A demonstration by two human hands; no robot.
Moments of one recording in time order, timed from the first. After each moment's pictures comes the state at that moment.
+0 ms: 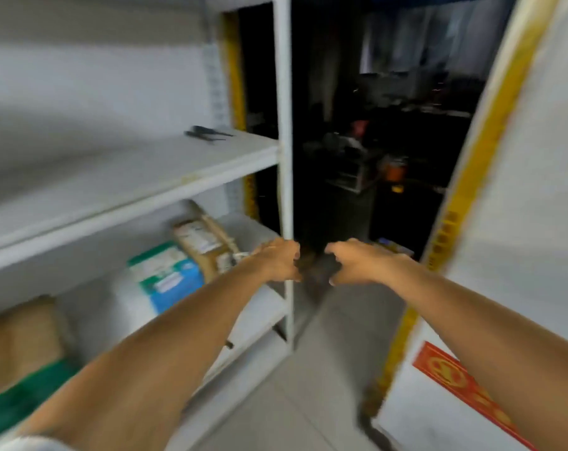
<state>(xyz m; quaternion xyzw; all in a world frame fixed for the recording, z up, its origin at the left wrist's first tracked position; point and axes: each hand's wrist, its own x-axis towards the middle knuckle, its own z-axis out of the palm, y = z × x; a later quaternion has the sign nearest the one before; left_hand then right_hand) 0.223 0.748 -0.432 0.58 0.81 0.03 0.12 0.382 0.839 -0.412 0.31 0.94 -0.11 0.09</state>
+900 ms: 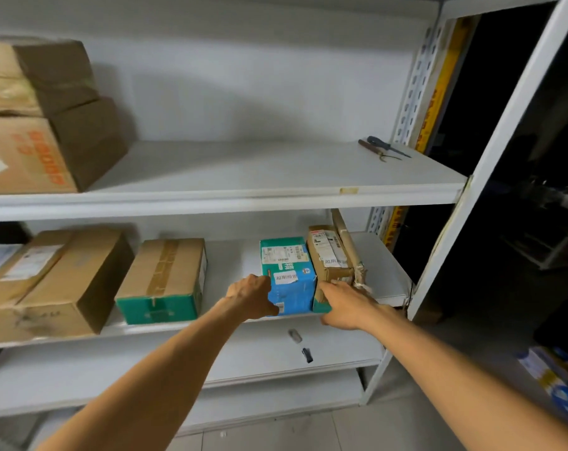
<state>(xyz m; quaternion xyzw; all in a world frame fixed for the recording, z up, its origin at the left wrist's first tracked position) 0.098 0.576 -0.493 0.22 0.96 0.08 0.12 0.179 0.763 -0.475 -0.02 0.99 -0.13 0.11</state>
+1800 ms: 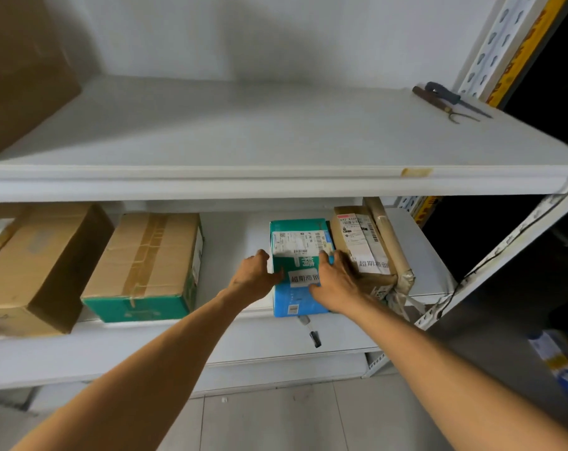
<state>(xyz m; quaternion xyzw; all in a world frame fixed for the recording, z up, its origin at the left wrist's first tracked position) -0.025 0.591 -0.564 0.06 0.92 0.33 0.20 0.033 0.747 -0.552 0.11 0.98 -0.14 0.12</state>
